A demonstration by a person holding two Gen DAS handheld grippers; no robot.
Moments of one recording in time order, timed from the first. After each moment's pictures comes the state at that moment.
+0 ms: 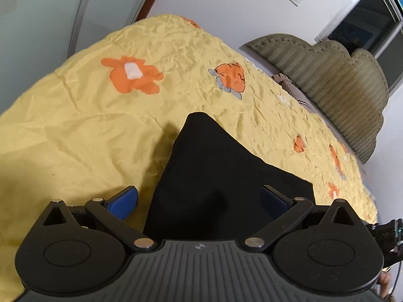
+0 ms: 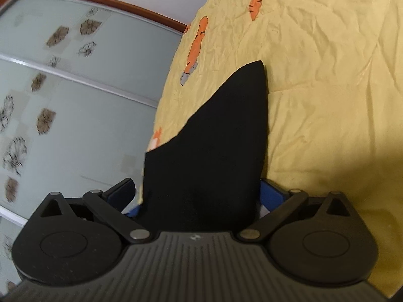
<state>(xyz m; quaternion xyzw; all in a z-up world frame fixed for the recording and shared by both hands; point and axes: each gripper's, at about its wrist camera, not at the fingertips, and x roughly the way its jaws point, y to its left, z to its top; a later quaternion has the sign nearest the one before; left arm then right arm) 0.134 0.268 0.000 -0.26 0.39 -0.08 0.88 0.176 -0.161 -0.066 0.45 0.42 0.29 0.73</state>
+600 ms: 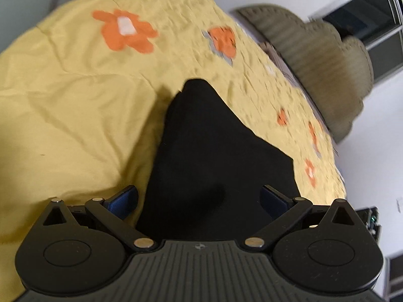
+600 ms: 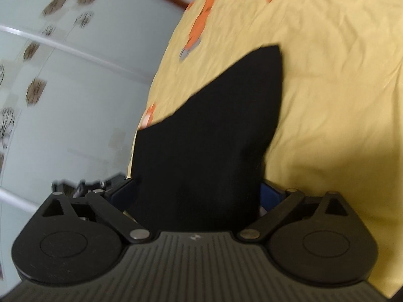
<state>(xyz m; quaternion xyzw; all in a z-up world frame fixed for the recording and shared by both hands) 0.155 0.287 -0.014 -0.31 0.47 -0.16 0.81 0.185 -0.138 -0.057 0.38 0.46 0.32 0.73</state>
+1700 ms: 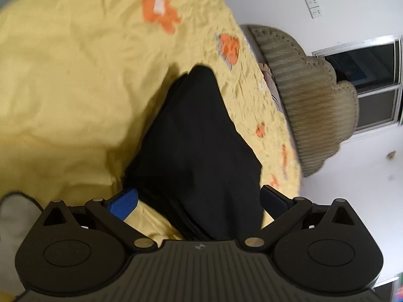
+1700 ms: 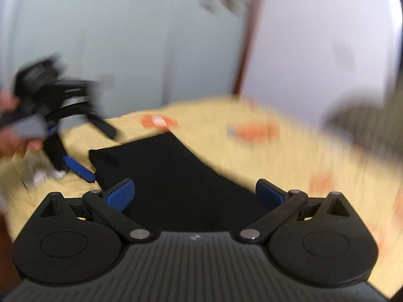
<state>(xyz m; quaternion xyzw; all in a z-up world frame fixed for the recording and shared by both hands) 0.103 0.299 -0.016 -0.43 0.44 -0.14 0.78 0.049 0.025 0.046 -0.20 0.16 0.28 0.92</state>
